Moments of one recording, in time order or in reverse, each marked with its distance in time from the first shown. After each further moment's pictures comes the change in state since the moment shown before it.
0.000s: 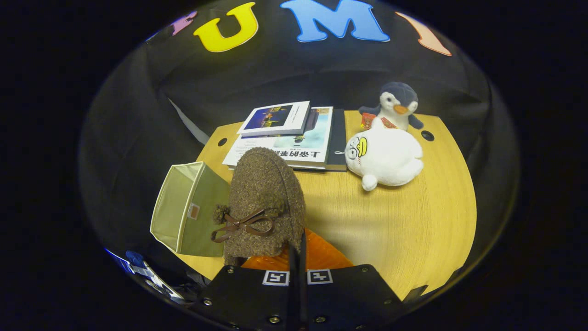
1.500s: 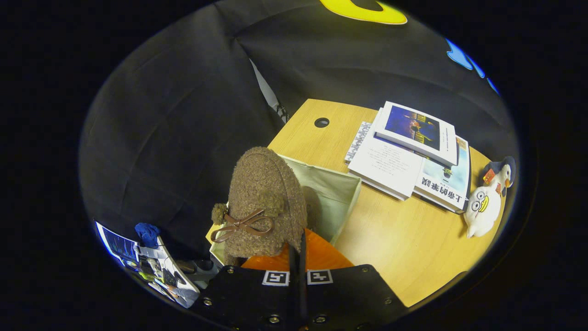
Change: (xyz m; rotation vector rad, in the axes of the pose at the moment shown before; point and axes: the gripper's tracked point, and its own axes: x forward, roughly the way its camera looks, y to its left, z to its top) arm 0.094 0.292 0.028 -0.280 0.190 0.229
